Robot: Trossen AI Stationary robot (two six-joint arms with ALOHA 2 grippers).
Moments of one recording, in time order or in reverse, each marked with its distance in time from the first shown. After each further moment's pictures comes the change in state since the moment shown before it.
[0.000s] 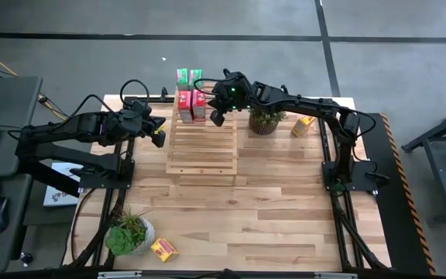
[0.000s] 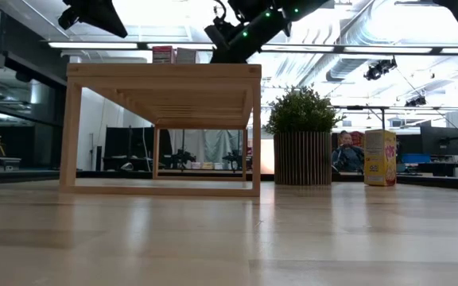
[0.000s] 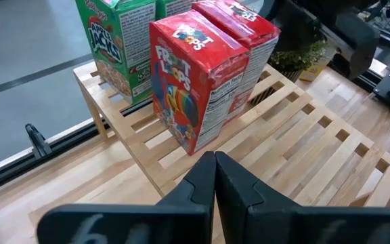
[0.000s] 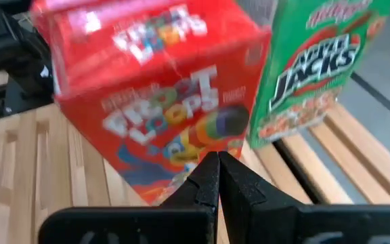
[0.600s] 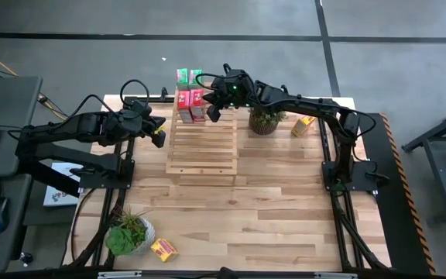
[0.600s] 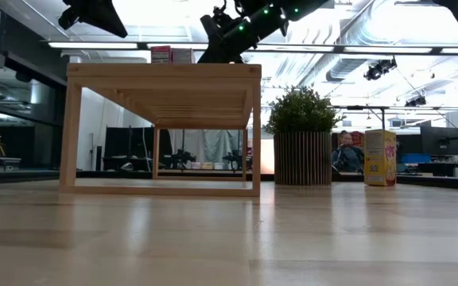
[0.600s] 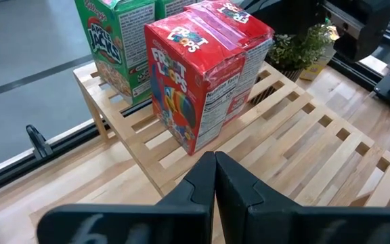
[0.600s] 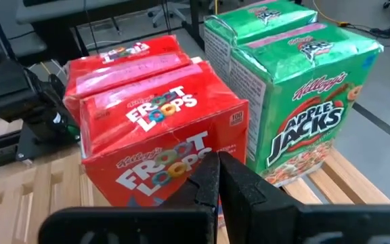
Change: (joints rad) left arm 0.000 0.000 0.000 0.000 0.000 0.008; right arm 0.002 0.000 0.000 0.143 0.000 0.036
